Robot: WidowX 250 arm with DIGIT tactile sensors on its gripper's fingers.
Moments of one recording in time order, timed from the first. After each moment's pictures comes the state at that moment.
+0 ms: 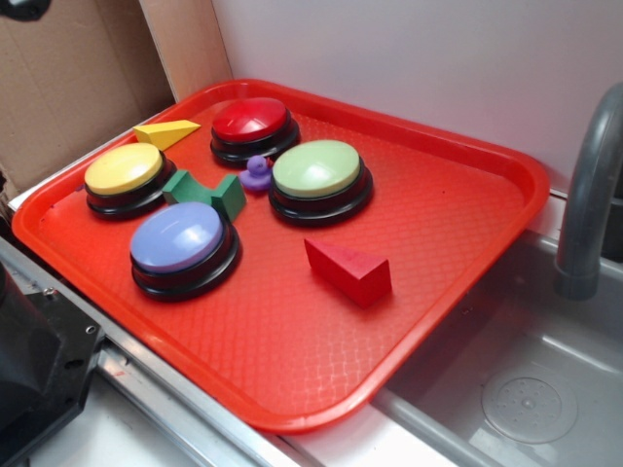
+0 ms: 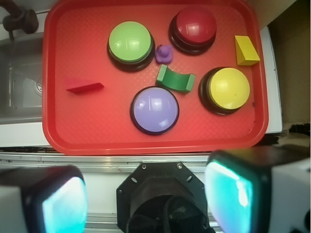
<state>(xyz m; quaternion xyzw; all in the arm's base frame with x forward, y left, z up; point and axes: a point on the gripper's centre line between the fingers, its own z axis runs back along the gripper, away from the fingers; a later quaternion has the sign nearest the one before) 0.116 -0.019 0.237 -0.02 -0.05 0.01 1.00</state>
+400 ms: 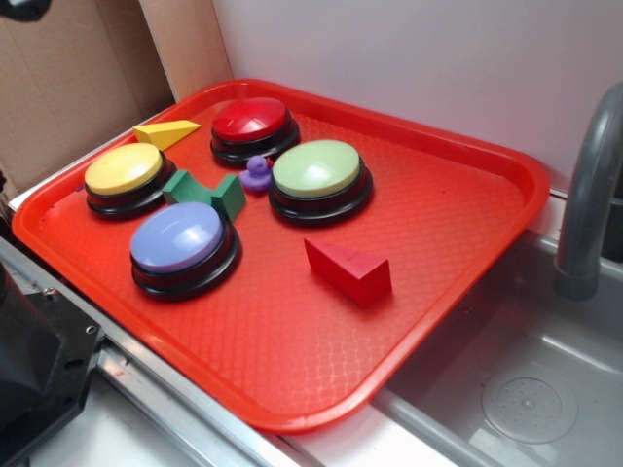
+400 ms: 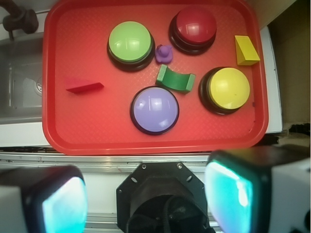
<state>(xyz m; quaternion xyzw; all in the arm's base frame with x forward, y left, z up) 0.115 -0.019 0.233 -0.01 -0.04 0.00 1.00</state>
